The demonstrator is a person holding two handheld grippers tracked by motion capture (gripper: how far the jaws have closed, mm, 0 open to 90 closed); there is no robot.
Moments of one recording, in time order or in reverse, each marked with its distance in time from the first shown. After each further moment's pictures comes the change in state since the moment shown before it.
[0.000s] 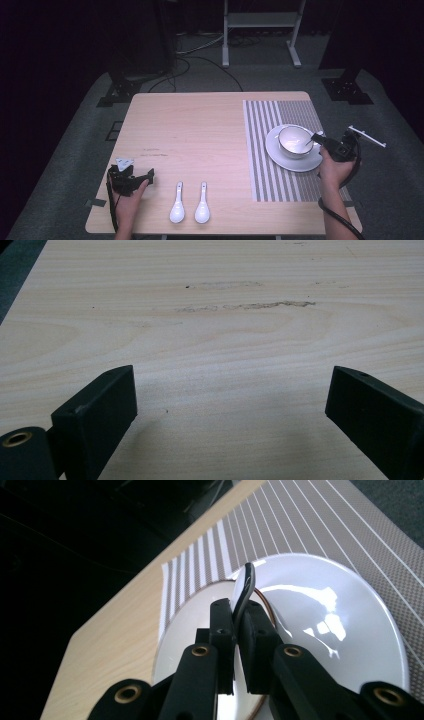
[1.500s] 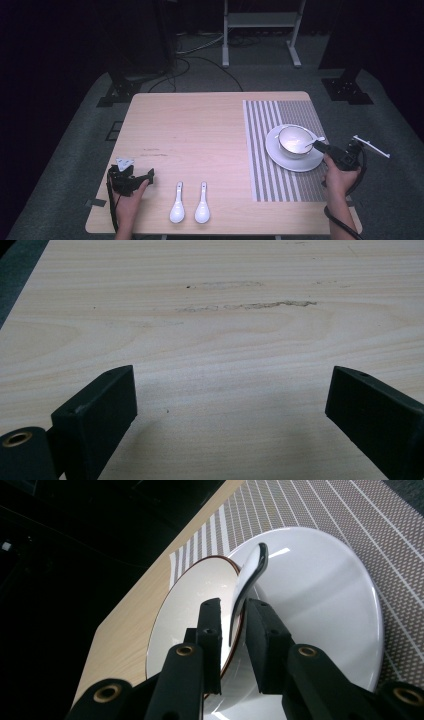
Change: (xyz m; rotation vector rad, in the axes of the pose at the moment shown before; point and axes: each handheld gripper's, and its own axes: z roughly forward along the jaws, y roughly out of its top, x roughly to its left) left arm -0.001 0.000 0.000 0.001 0.007 0.001; right arm -0.031 -0.011 -0.007 0.033 0.093 0.071
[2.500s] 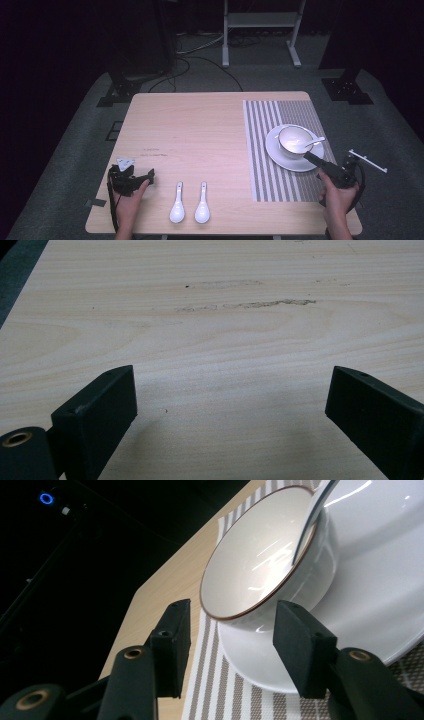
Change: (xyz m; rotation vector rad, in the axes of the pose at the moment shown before) left arm -0.001 0.000 0.000 0.003 0.003 0.009; right arm 0.009 -0.044 -0.026 0.049 0.165 -0.101
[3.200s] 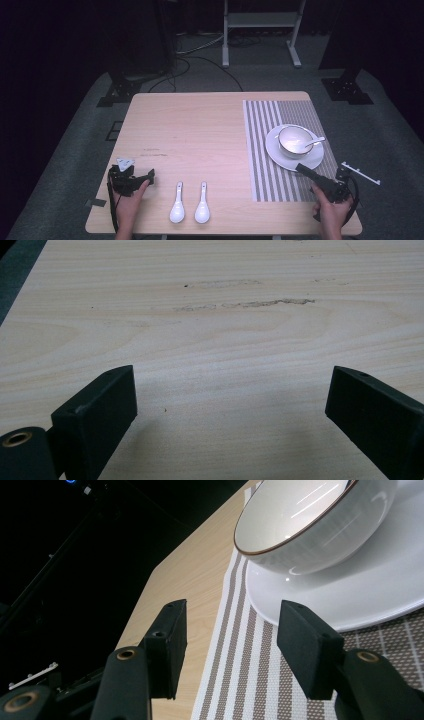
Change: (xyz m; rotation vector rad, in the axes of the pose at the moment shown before) left arm 0.000 0.000 0.000 0.002 -0.003 0.001; right arm 0.011 -0.038 -0.007 0.035 0.058 -0.039
